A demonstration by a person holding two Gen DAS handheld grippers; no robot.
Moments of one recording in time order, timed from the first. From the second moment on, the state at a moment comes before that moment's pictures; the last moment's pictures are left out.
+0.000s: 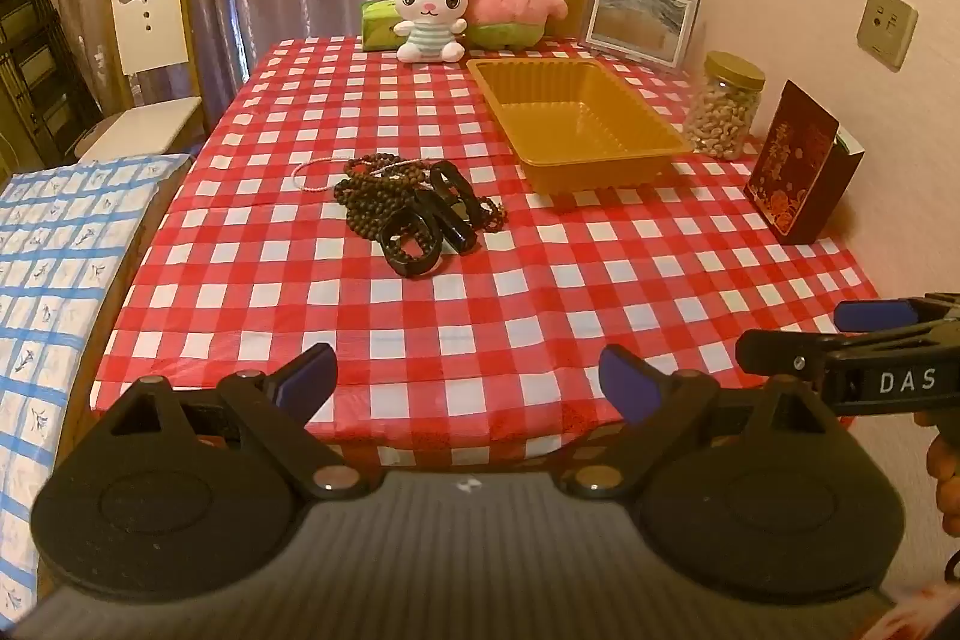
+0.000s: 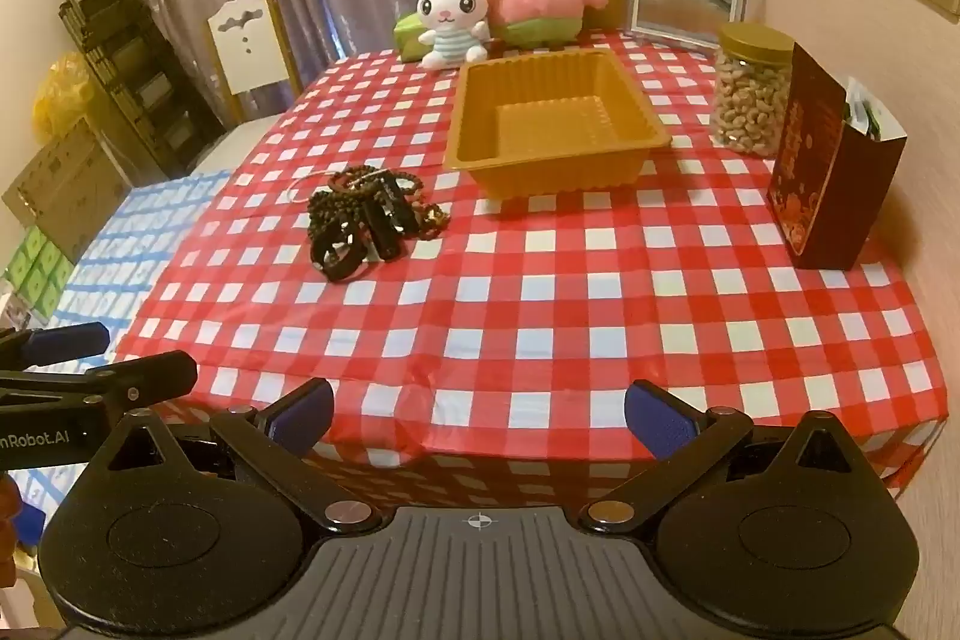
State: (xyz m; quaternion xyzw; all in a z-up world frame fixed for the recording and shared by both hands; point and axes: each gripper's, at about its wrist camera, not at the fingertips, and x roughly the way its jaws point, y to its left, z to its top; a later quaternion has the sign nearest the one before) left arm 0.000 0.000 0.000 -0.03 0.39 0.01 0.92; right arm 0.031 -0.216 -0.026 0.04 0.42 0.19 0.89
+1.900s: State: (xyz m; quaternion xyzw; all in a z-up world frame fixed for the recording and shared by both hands) left arm 0.000 0.000 0.000 -0.03 0.38 0.01 0.92; right arm 0.035 -0.215 -0.023 0.04 0.41 0.19 0.89
